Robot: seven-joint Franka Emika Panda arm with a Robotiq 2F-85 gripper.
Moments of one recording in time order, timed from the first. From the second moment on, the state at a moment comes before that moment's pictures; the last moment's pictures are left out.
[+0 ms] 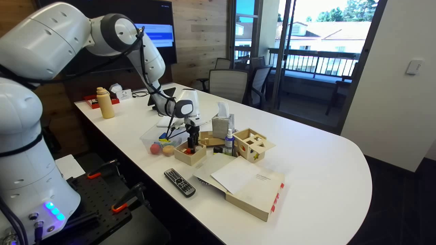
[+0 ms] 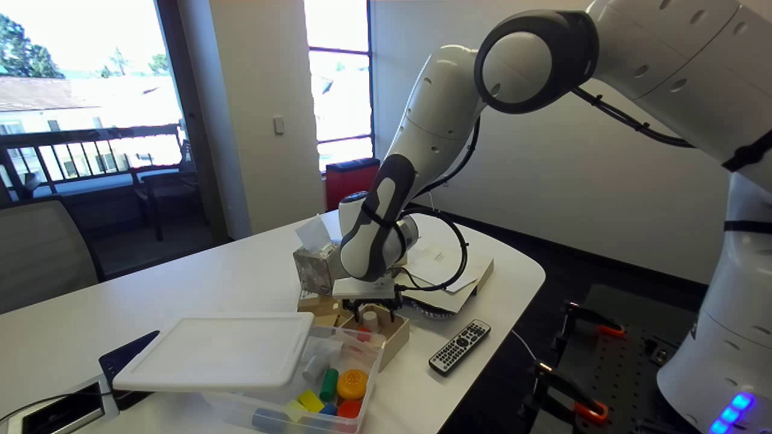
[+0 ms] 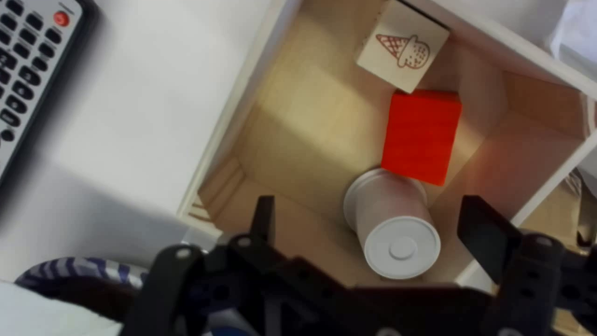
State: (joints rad) arm 0.28 0.95 -0.19 -1.78 0.14 2.67 1.03
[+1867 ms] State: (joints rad) arm 0.30 0.98 -0.23 -1.77 0.12 2.67 1.22
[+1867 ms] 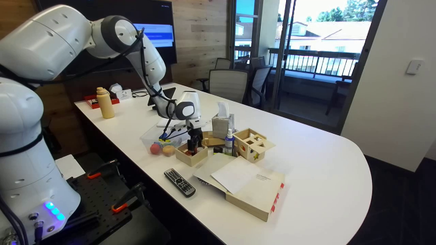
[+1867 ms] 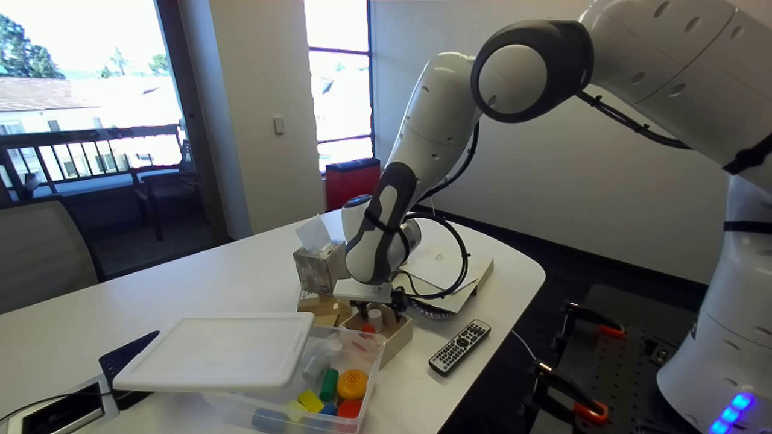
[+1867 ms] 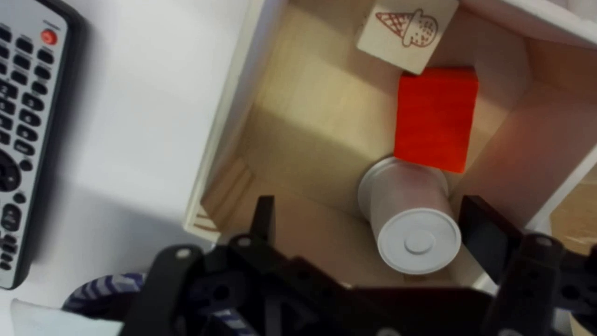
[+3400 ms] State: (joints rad) arm 0.40 1.01 -0.33 -1.77 0.00 2.67 1.39
